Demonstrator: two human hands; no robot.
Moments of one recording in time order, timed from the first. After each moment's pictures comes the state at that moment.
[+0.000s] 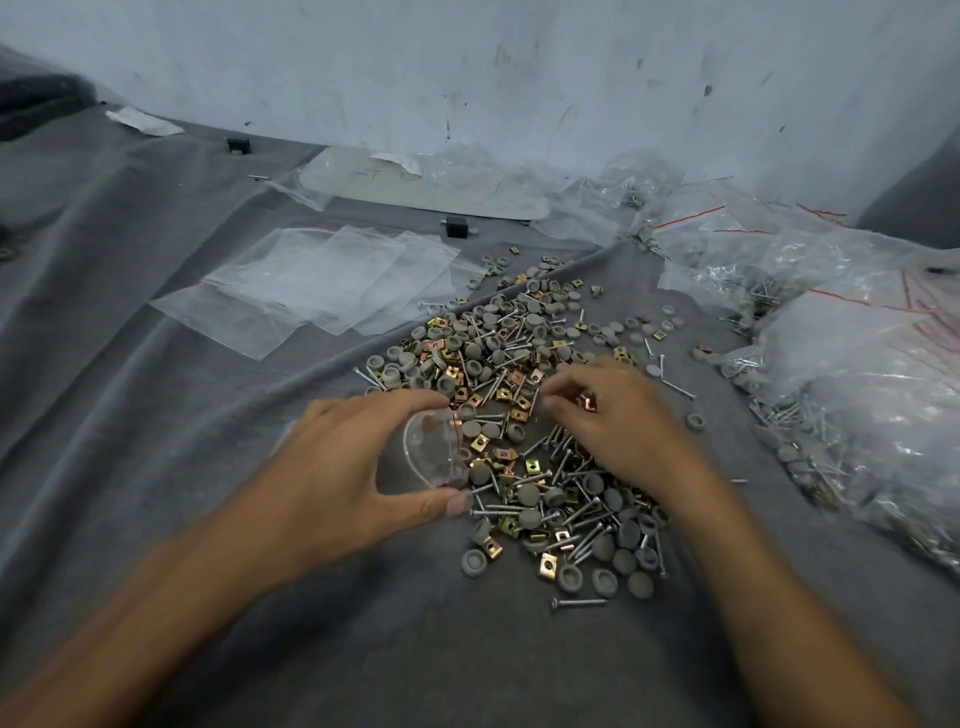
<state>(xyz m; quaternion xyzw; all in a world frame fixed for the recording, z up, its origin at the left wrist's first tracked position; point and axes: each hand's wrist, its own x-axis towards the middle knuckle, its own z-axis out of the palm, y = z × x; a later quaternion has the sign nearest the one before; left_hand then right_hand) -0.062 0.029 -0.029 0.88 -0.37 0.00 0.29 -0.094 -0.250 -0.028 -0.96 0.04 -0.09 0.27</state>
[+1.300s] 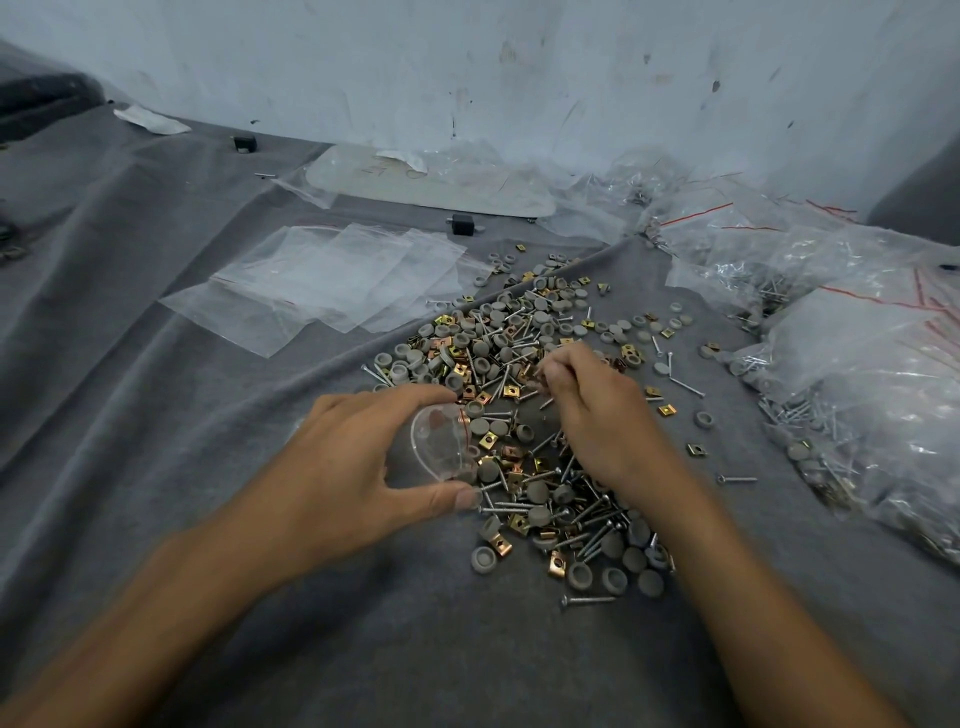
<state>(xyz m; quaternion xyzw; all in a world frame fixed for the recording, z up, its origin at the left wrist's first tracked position) -0.063 0.029 -0.026 0.89 -0.36 -0.02 0.29 -0.093 -0.220 -0.031 -0.94 0.04 -0.14 0.31</state>
